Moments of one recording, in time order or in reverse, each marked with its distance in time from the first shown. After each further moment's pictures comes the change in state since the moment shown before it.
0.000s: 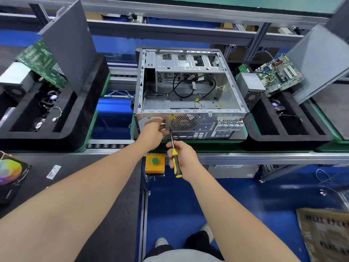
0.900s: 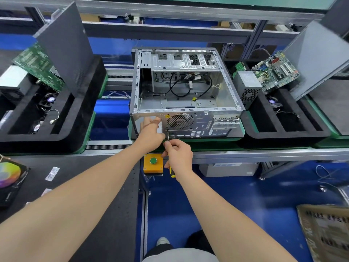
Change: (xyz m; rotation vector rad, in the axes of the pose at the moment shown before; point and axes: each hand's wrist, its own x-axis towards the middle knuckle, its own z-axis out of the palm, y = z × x) left_hand -0.009 -0.001 0.006 0.172 0.023 -0.058; right_hand -0.004 0.017 0.012 -0.497 0.328 -0.408
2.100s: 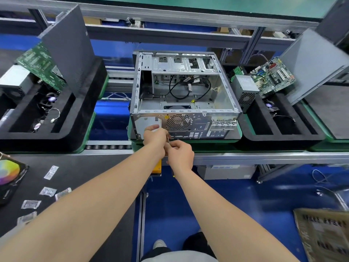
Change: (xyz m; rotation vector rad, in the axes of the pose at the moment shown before) left_hand -0.019 0.048 0.024 -1.015 0.293 -0.672; right_hand 0.001 -0.007 -0.003 -0.169 0.105 0.079
